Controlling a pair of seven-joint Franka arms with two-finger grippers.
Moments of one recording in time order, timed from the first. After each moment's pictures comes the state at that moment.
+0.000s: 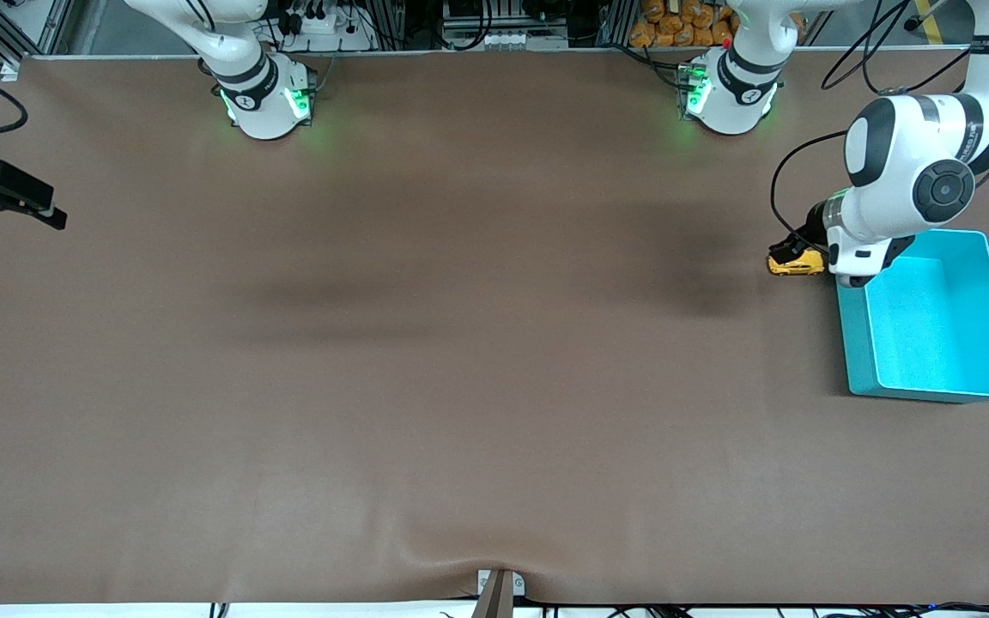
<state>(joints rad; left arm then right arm) 0.07 -0.02 -0.05 -2.41 0.01 2.09 -0.79 -0.11 -0.01 0.05 -1.51 0.06 1.50 -0.12</state>
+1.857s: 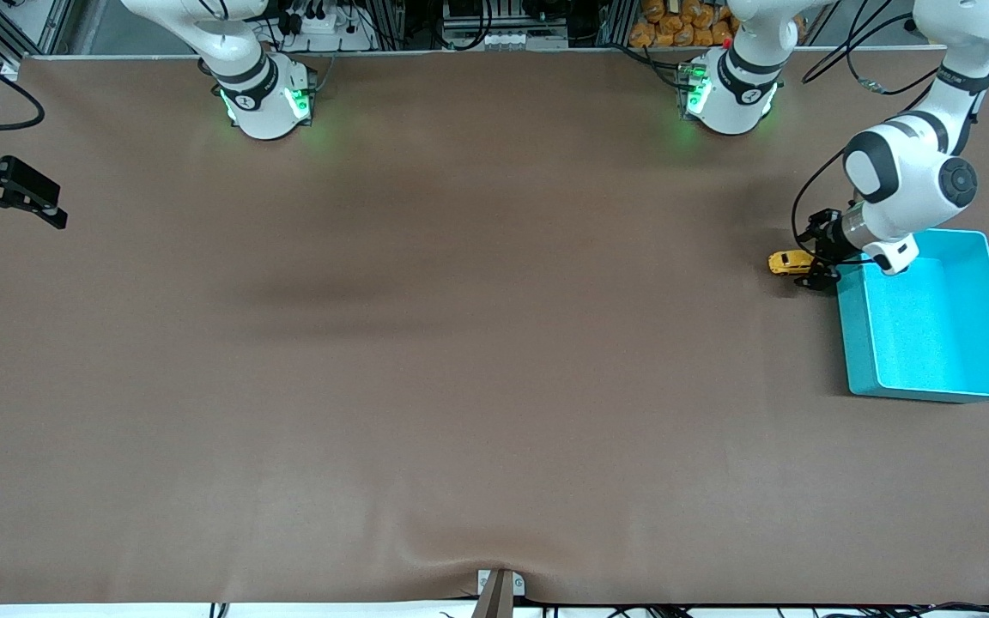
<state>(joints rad) 0.31 0.18 -0.10 -2.60 -0.20 2.64 -1.01 -0.02 -0.03 -0.01 -1.55 -0.01 1.55 -0.12</state>
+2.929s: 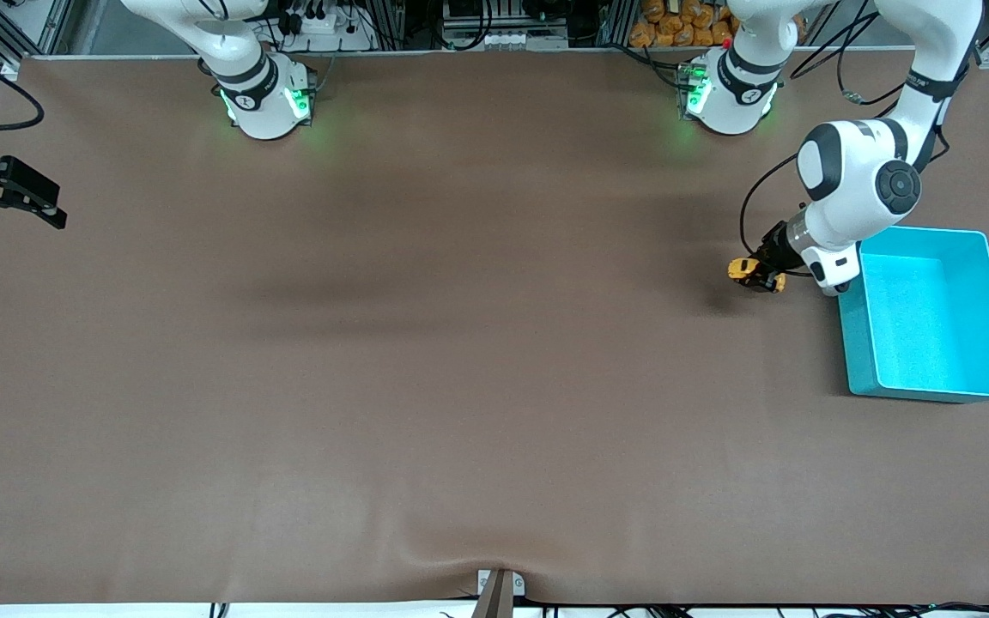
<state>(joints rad) 0.30 0.07 -0.37 -2.48 -0.20 2.49 -1.02 -0.02 -0.03 -0.01 -1.55 -0.01 1.55 -0.12</state>
